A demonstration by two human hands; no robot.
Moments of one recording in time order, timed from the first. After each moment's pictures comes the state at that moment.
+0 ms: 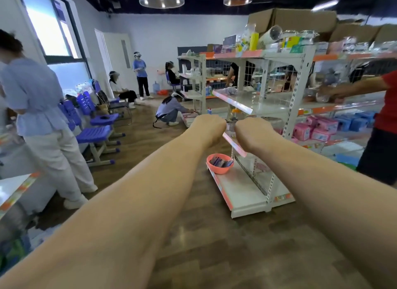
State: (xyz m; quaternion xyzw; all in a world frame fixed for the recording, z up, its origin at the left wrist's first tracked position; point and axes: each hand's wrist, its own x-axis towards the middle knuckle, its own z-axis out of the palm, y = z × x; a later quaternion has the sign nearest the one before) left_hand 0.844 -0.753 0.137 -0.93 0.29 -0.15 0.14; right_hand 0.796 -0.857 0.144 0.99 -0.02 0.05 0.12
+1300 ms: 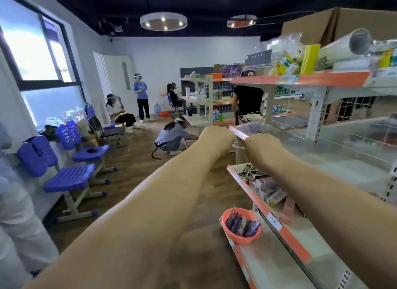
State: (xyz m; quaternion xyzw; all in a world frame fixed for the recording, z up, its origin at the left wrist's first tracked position) left_hand 1.418 -0.769 0.168 -0.92 0.30 -0.20 0.18; right_hand 1.360 -0.873 0.163 0.99 -0.05 0.09 0.11
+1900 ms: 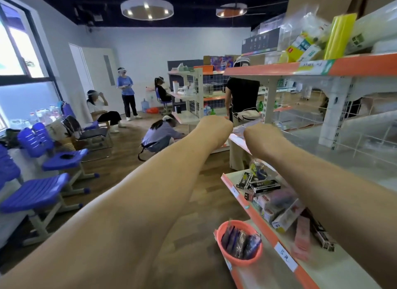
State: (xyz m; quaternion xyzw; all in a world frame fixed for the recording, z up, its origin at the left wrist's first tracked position) left_hand 1.636 -0.839 0.160 -0.91 0.32 -0.18 0.20; right_hand 1.578 -0.944 0.148 0.99 -0.06 0.09 0.12
